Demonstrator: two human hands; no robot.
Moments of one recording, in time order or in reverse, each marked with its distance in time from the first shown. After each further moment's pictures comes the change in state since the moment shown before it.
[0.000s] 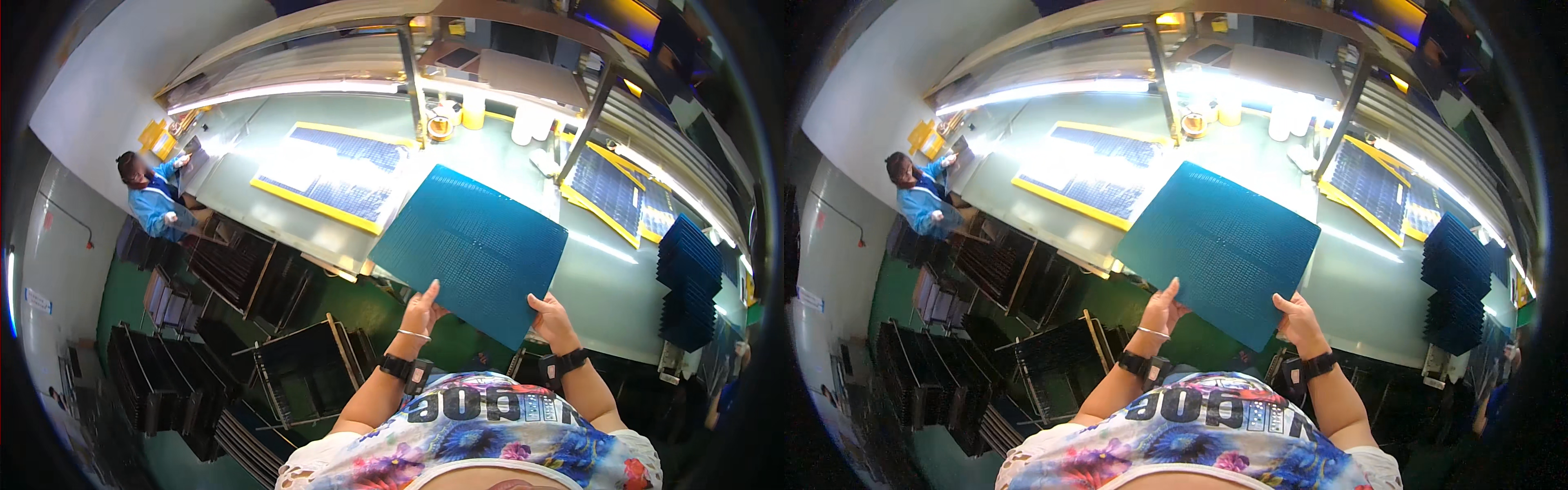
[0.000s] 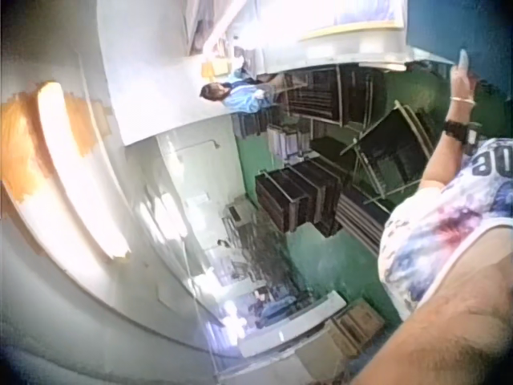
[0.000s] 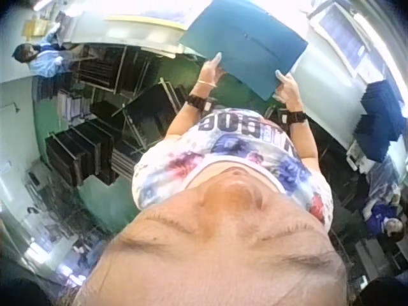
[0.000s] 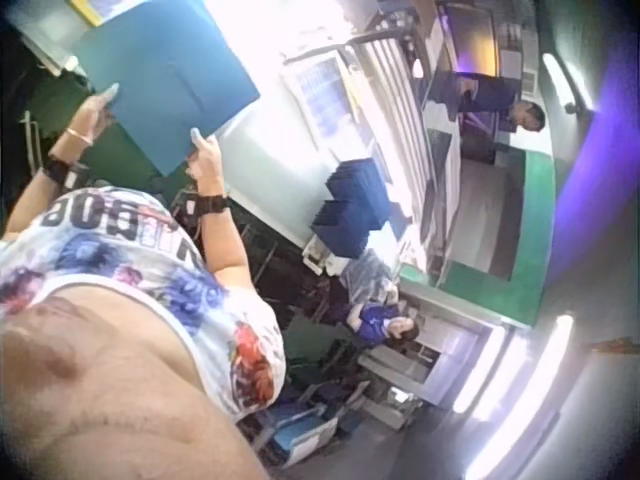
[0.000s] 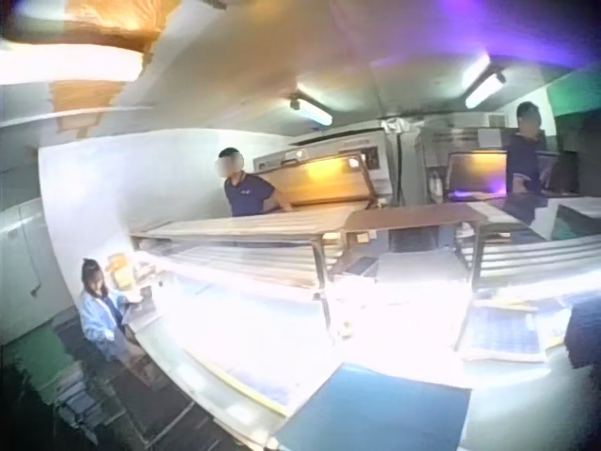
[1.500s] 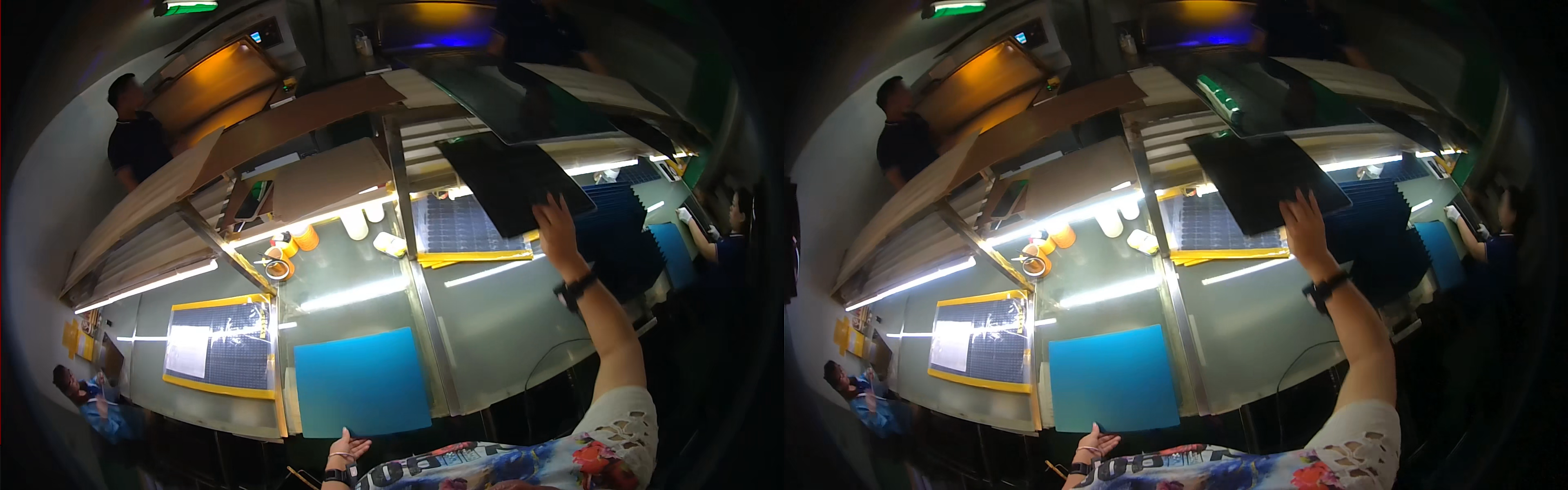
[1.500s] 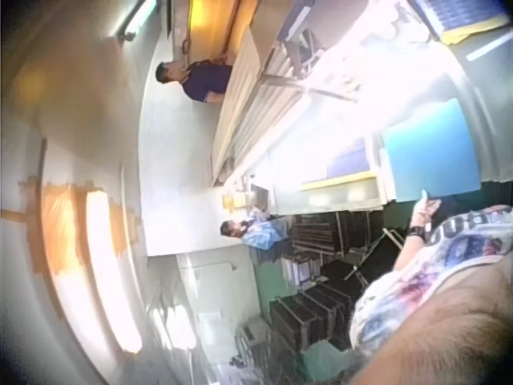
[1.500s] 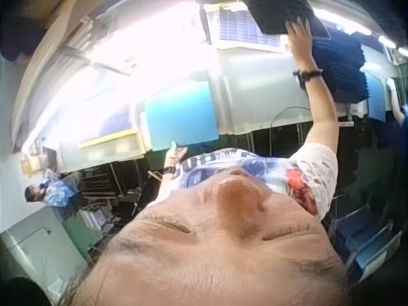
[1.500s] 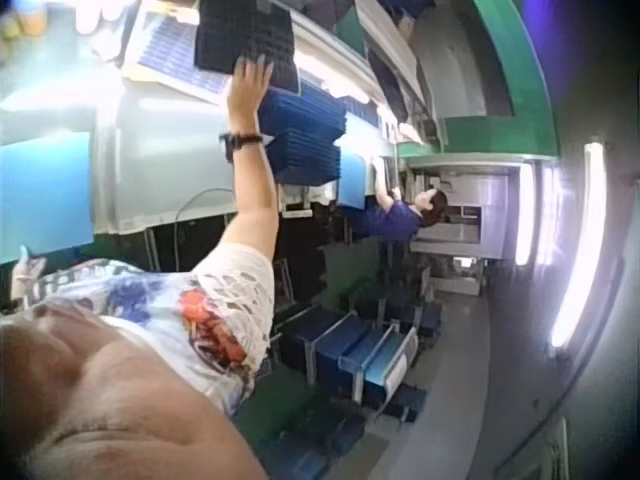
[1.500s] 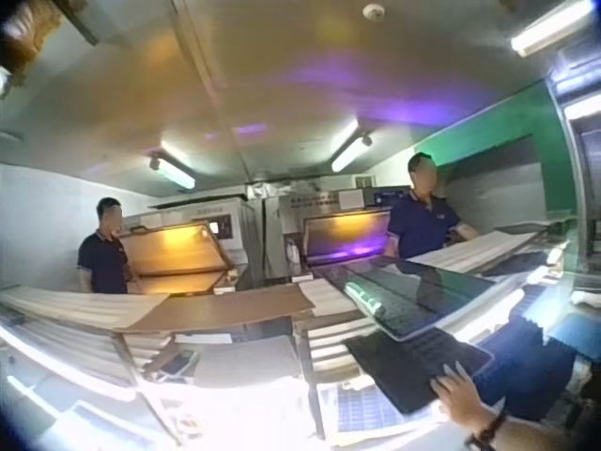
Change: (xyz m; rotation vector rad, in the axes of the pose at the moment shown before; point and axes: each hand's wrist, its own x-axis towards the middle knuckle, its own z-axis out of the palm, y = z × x) left_hand 0.088 -0.066 -0.111 0.391 0.458 -0.749; right_hand -0.005 -0.302 -0.187 -2.280 1.020 -1.219
